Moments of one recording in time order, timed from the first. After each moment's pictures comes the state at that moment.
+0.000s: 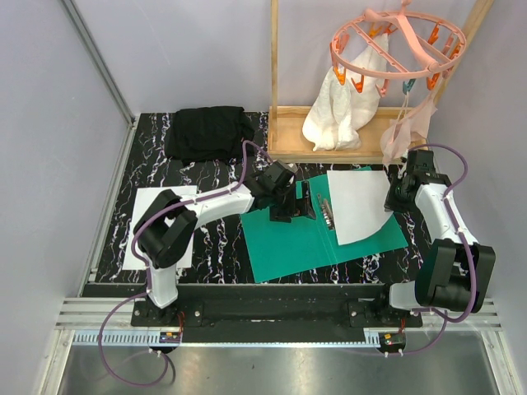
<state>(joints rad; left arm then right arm) -0.81 1.88 1.31 -0.32 0.25 -0.83 -0.17 1.38 1.01 -0.74 -0.05 0.15</state>
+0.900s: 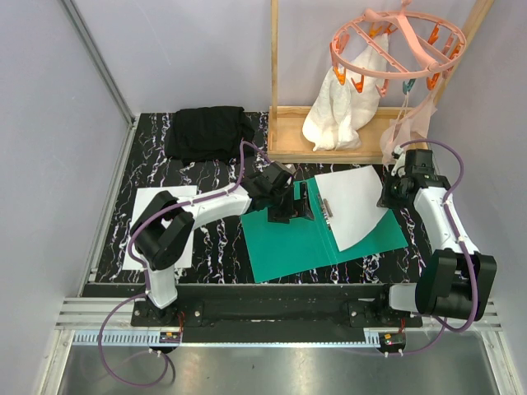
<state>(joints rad) -0.81 1.85 1.28 -0.31 0.26 -0.83 -0.14 1.32 1.01 -0.71 -0.18 0.07</state>
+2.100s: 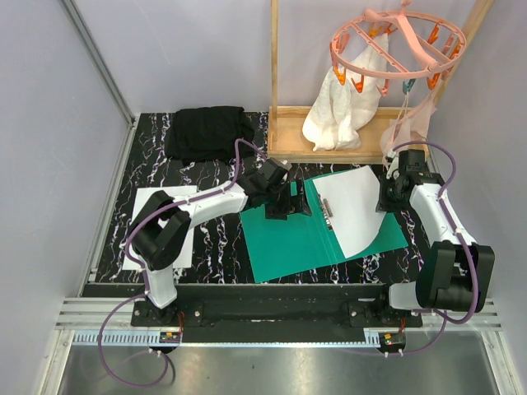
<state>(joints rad) -0.78 1.84 1.28 -0.30 0.26 -0.83 -0.10 1.37 1.01 -0.74 -0.11 0.03</state>
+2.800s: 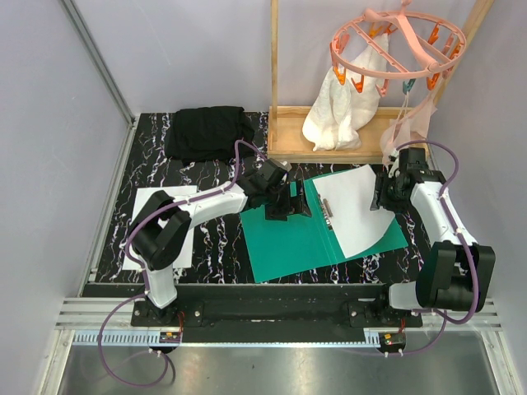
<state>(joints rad) -0.78 1.84 1.27 -0.30 0.28 -0.83 -0.10 1.38 1.04 -0.79 -0.10 0.11</state>
